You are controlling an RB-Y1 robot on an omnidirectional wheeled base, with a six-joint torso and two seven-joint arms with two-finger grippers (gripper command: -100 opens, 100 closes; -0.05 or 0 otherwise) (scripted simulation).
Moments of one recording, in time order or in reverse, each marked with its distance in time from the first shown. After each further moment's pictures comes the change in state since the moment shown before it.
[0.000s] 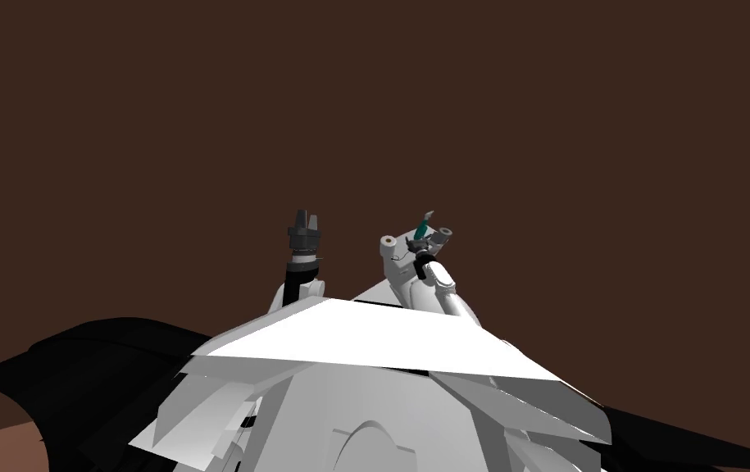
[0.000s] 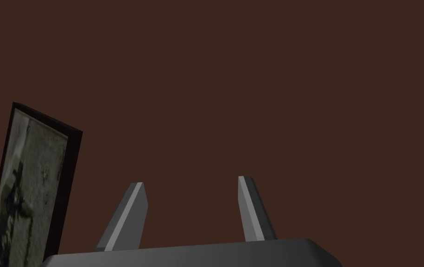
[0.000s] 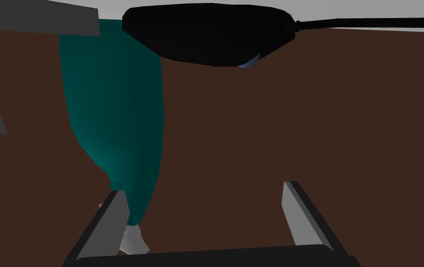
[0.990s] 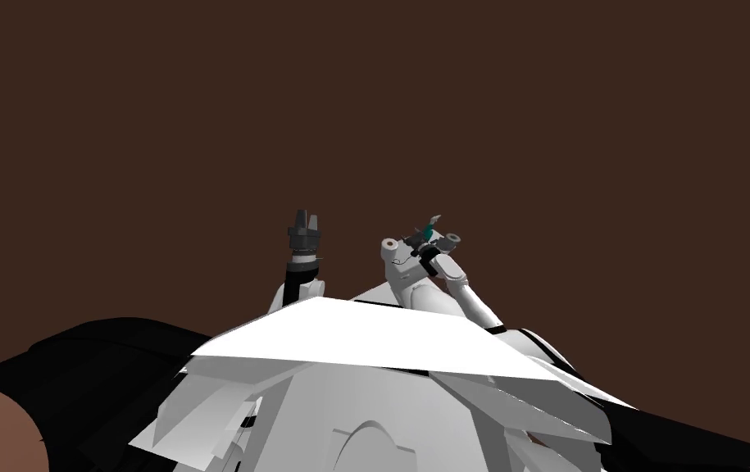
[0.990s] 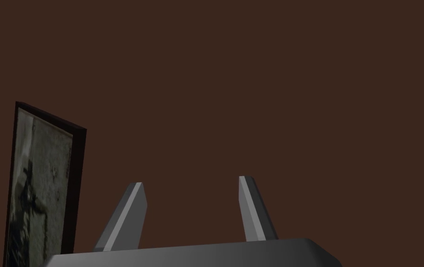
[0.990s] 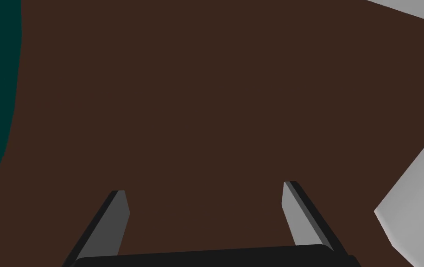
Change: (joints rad) left arm 0.000 0.000 0.000 0.000 0.000 0.000 0.000; right arm -0.088 -0.195 0.084 -0.035 0.056 -0.245 -0.021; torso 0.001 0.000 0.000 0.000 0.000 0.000
